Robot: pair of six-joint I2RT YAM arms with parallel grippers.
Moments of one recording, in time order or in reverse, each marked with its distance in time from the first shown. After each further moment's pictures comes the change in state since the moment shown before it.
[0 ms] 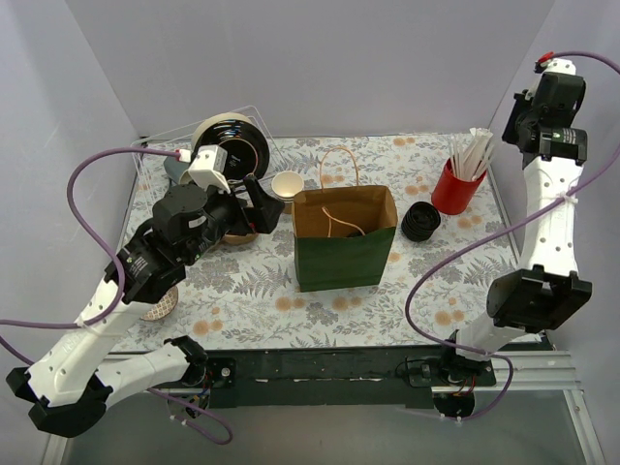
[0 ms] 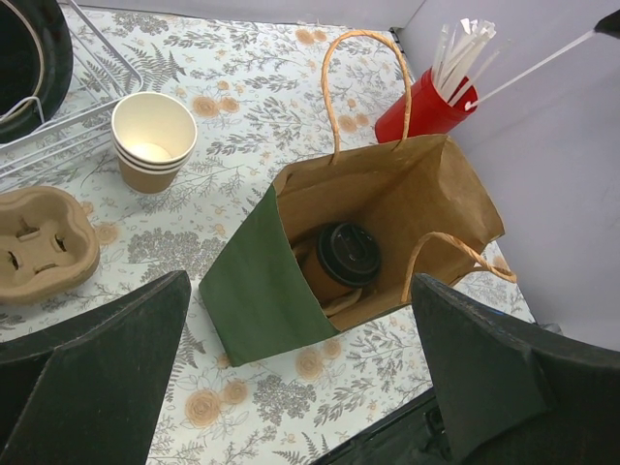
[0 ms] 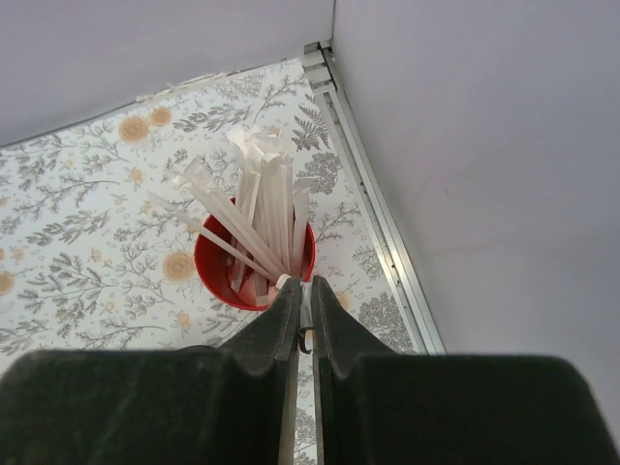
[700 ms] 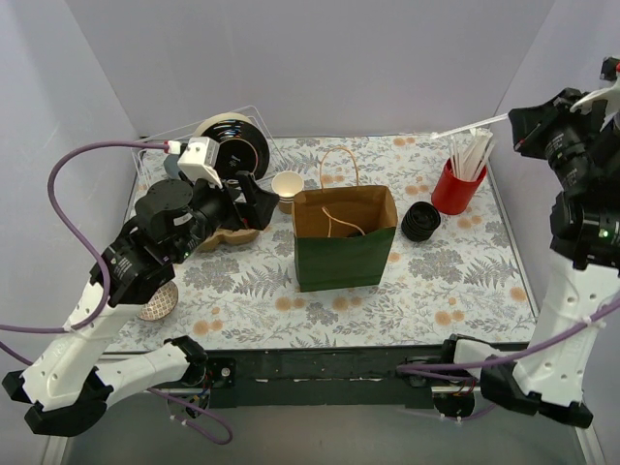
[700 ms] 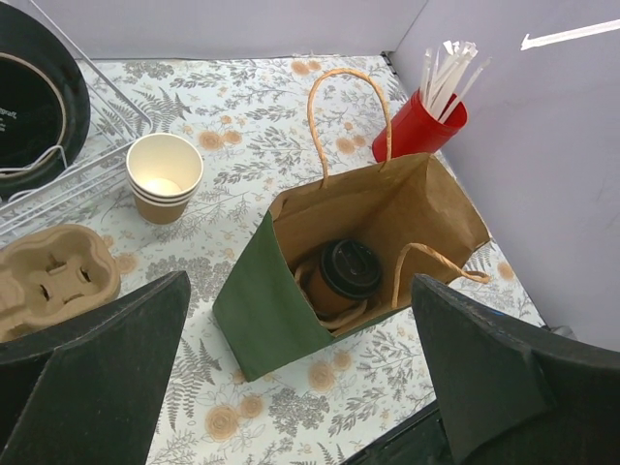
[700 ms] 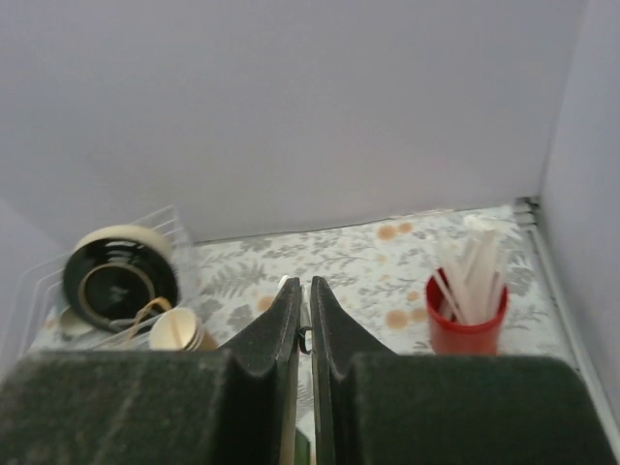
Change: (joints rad) left arm 0.000 0.006 0.098 -0.039 0.000 0.077; right arm -0.001 -0.435 0.054 -0.033 -0.337 0.234
